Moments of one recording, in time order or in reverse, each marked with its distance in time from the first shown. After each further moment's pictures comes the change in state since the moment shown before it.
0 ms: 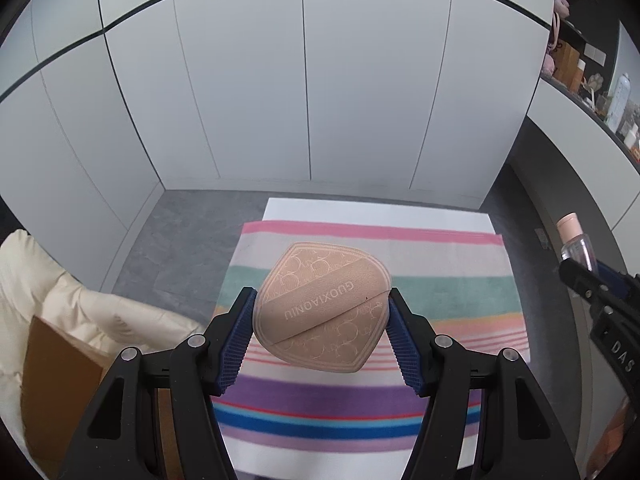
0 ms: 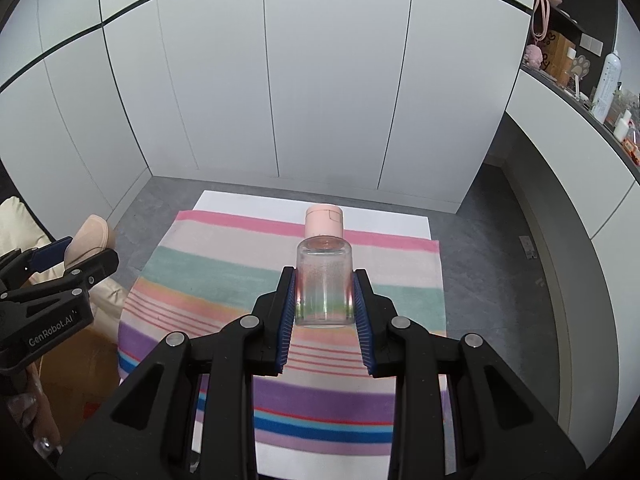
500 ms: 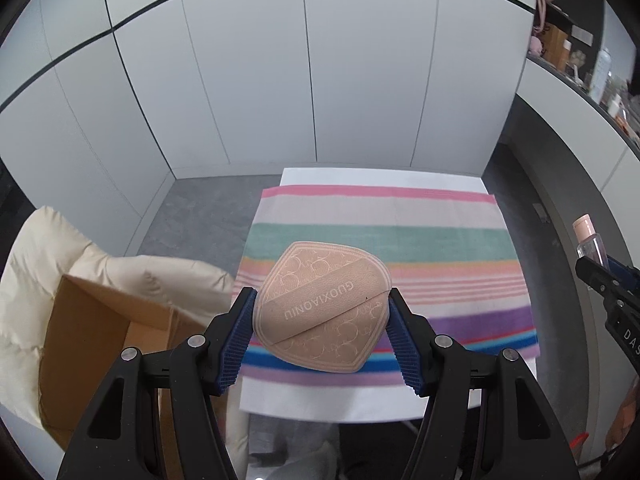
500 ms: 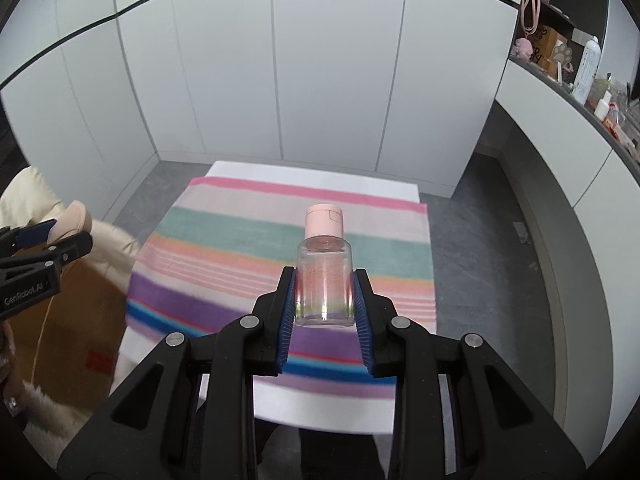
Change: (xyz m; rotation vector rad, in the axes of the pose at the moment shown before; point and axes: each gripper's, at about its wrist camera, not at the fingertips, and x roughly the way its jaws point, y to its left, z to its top) left arm -0.065 0.020 -0.074 0.042 0.020 0.011; right arm -0.069 -0.006 -0.079 -0.015 0.018 0.018
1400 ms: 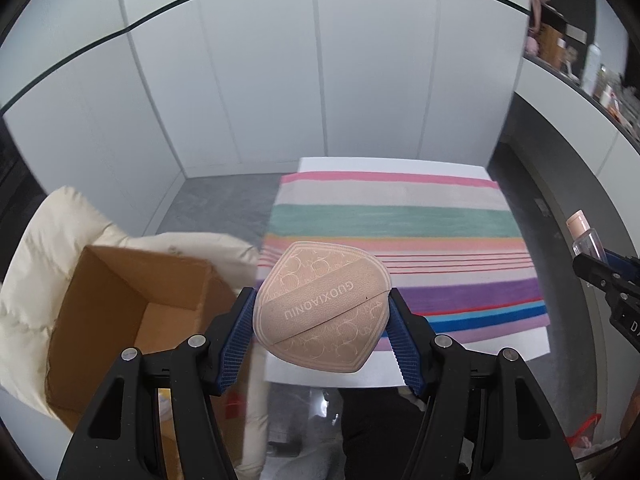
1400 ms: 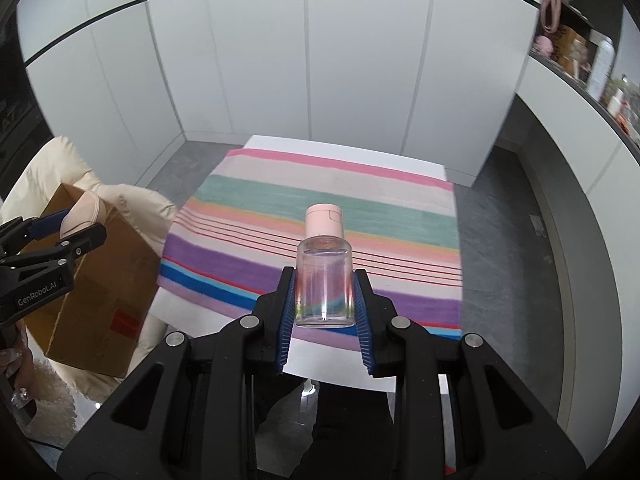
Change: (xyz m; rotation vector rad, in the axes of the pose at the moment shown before) left arm -0.030 0.045 -0.059 -0.021 -0.024 0.024; right arm -0.029 0.045 -0.040 -0.054 0.042 0.068
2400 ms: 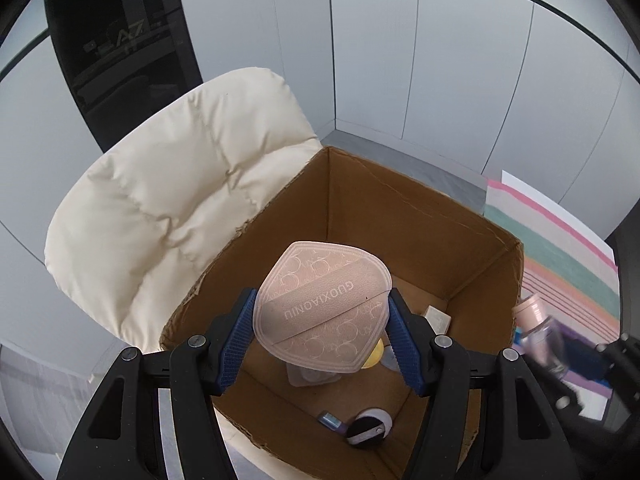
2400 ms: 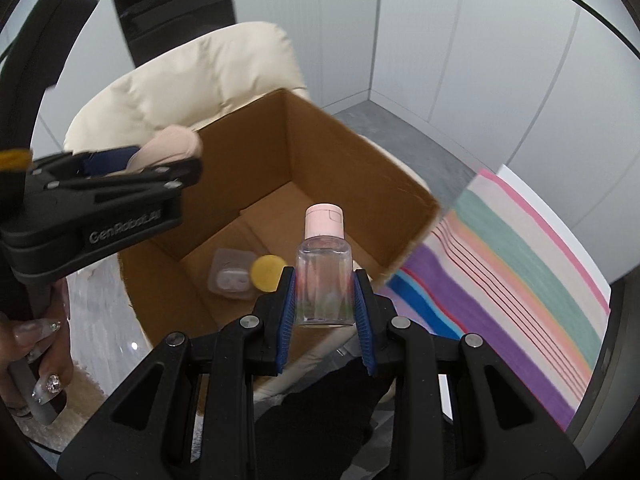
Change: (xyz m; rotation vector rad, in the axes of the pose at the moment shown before) left arm -0.010 0.274 -0.082 -0.410 0.074 0.289; right arm 0.041 0.359 -0.015 -0.509 0.090 0.357
